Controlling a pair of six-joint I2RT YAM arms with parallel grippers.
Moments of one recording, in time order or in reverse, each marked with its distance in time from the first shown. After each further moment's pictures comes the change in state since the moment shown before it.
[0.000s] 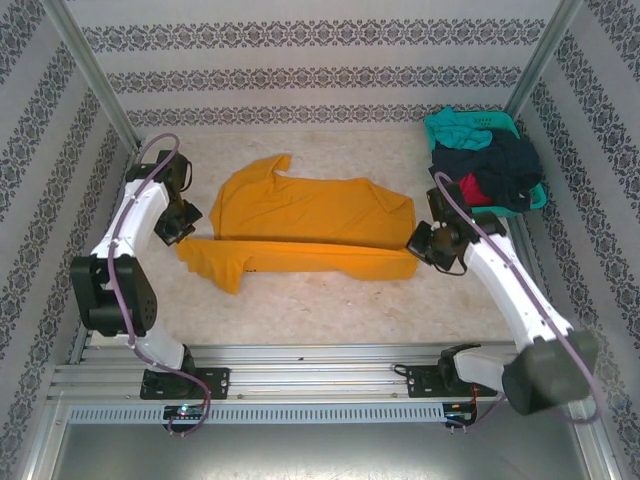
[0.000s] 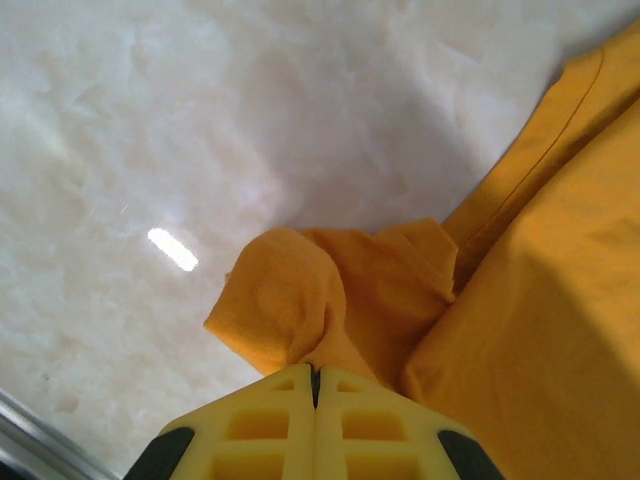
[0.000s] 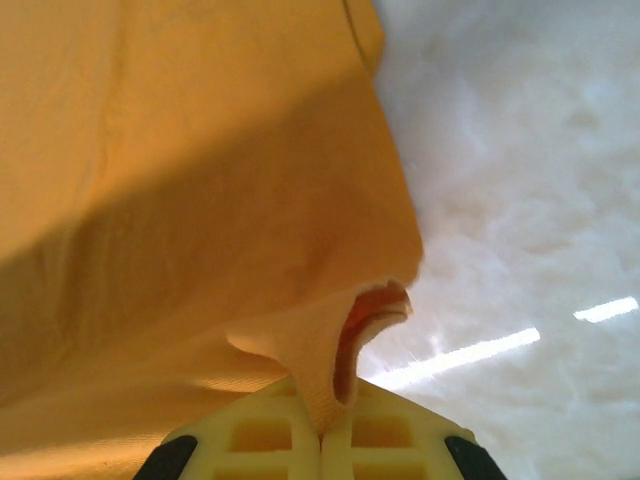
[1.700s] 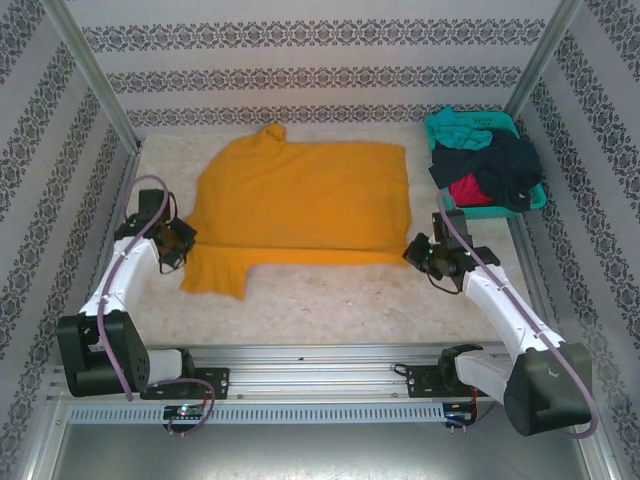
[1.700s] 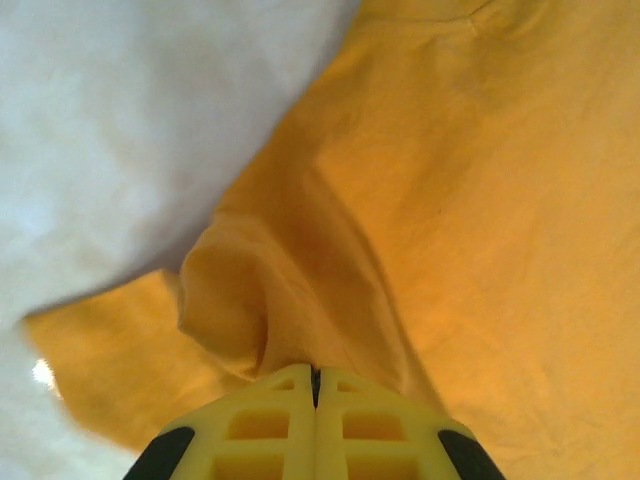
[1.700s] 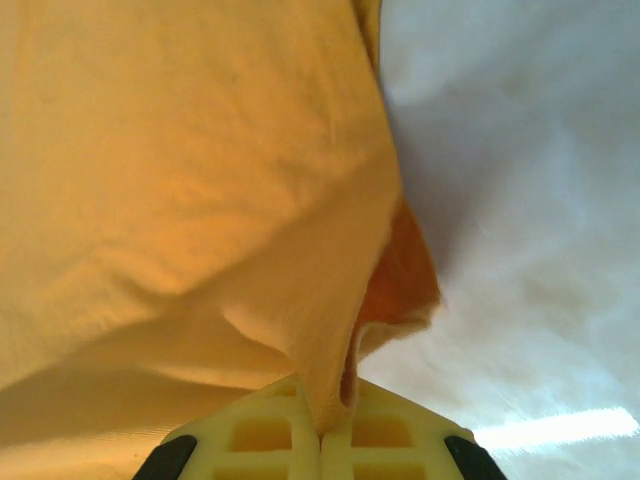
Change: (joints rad) left arm 0.085 -0.391 -0.579 0.531 0.183 -0.098; right arm -0.051 -0.167 -0.412 0.454 -0.101 -0.004
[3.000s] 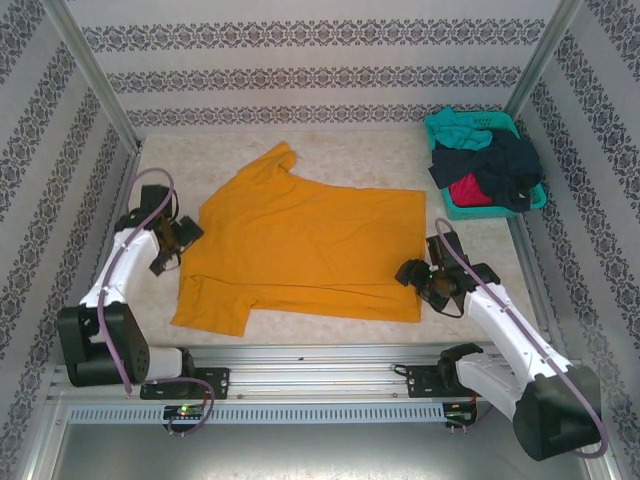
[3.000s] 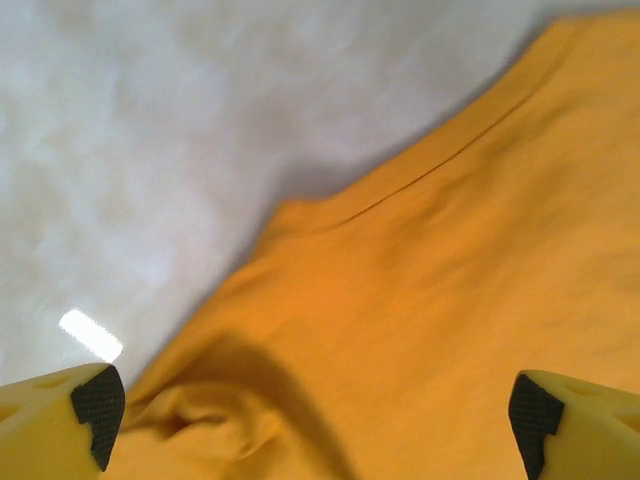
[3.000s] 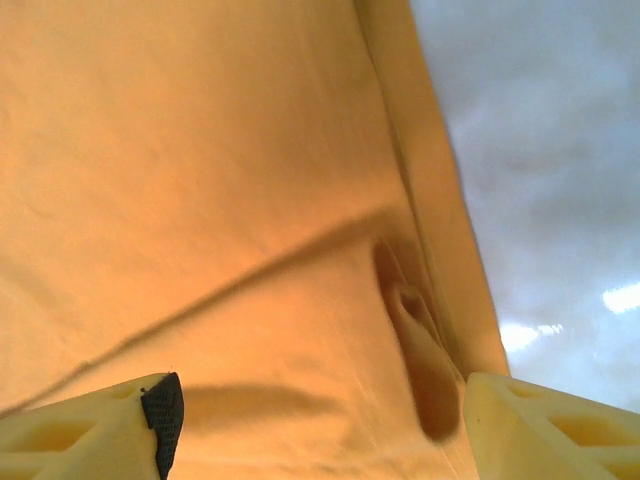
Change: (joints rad) left arm -0.030 0.086 0.152 -0.109 -0.153 0.182; right arm 0.064 -0.087 -0.051 -0.188 0.074 0.059
